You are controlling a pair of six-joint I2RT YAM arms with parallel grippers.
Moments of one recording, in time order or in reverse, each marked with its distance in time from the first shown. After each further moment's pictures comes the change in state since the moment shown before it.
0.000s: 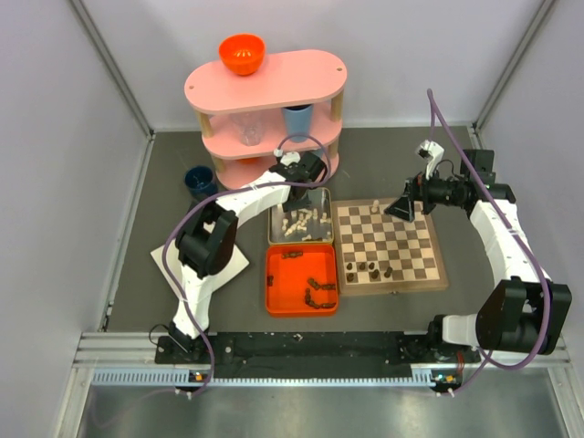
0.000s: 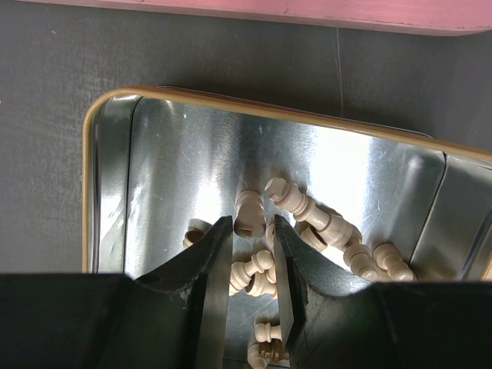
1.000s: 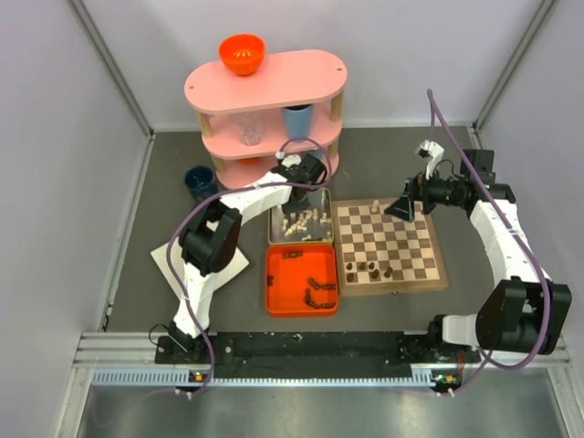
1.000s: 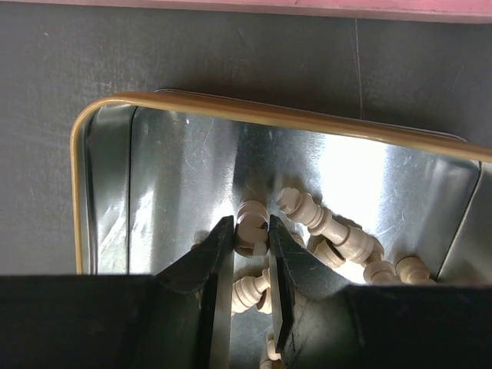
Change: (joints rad) left arm 0.007 0.035 0.000 0.006 -0.001 0.033; right arm 0.000 0.000 0.000 0.000 0.000 0.000
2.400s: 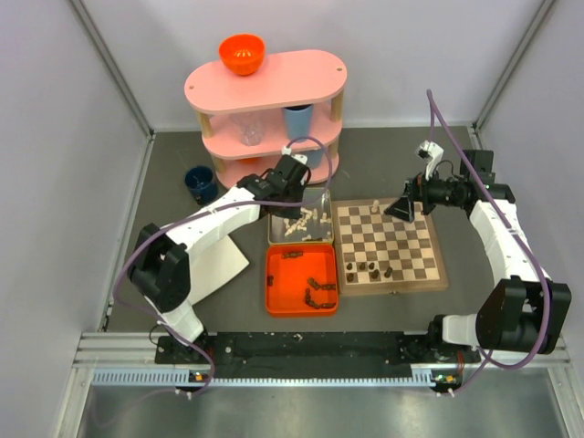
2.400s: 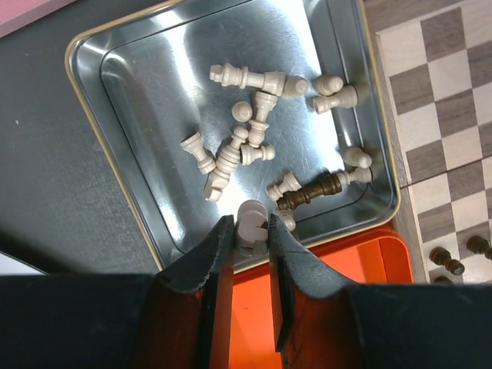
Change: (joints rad) left arm -0.042 -0.423 -0.270 0.082 0.248 0.372; right arm 0.000 0.003 -0.004 0.000 -0.001 0.000
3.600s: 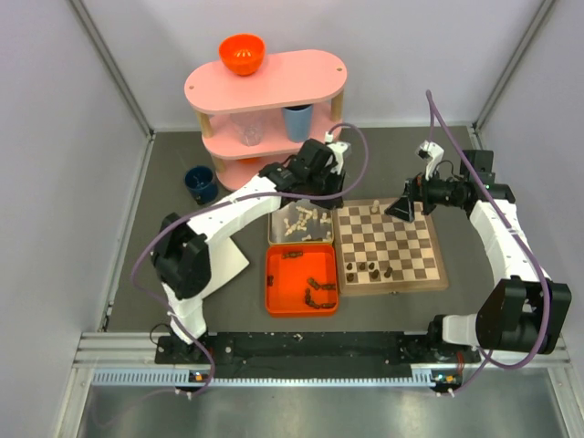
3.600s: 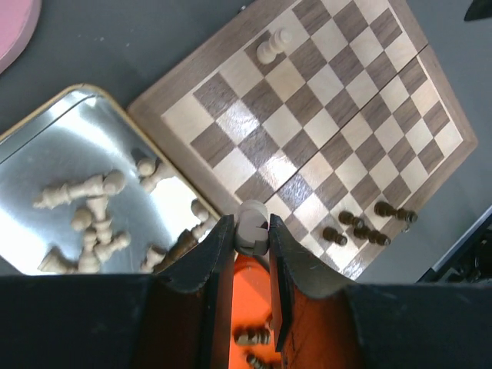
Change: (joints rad) left arm -0.072 0.108 0.212 0.095 0.322 0.111; right arm 0.000 0.000 0.000 0.000 0.013 -0.001
